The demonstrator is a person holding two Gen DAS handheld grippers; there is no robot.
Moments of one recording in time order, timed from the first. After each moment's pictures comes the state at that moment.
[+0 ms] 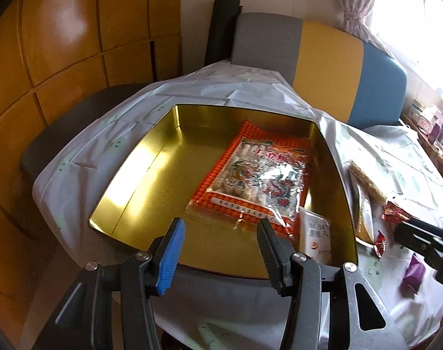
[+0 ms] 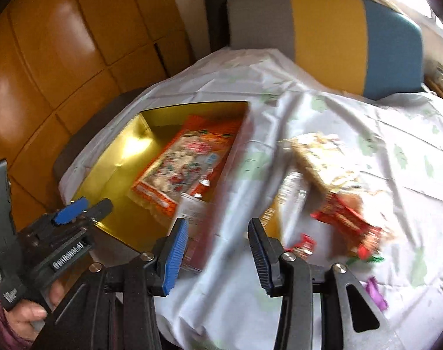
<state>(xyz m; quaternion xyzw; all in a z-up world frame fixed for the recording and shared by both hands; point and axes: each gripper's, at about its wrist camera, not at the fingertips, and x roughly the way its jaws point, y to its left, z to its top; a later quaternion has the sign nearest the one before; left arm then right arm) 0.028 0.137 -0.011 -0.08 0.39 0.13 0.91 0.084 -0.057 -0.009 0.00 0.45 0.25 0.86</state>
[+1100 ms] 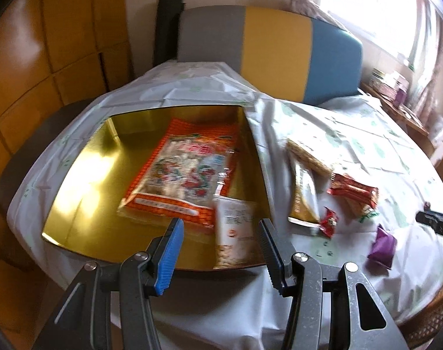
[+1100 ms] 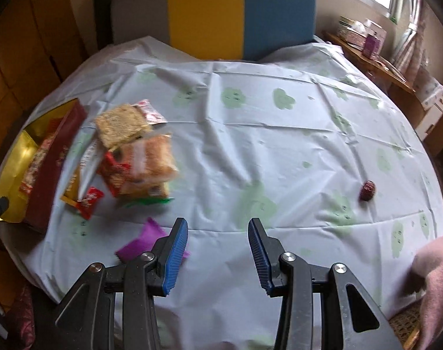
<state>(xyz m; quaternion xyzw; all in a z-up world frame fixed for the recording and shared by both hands) 0.038 0.057 -0.005 -0.02 0.41 0.02 0.91 0.084 -0.259 -0.028 0.00 0.50 0.02 0.86</state>
